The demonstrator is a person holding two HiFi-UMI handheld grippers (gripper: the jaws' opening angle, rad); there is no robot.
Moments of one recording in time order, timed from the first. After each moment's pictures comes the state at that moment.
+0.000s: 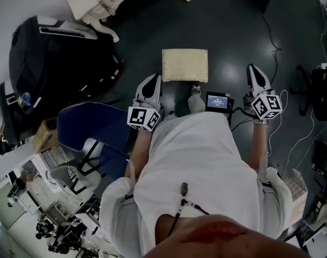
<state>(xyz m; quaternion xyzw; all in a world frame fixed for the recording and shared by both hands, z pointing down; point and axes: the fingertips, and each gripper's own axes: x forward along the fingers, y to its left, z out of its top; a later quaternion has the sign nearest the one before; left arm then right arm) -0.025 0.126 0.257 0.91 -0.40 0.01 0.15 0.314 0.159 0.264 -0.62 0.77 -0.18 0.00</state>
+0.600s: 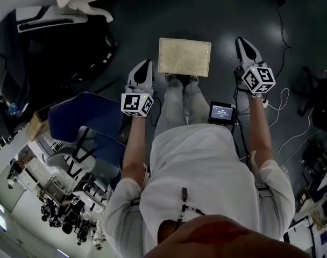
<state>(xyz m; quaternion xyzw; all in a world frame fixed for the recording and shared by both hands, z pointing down) -0.038 -0.016 0.374 0.87 -0.45 0.07 0.18 0.285 -0.057 0.381 -0.56 0.80 -0.23 -0.03</state>
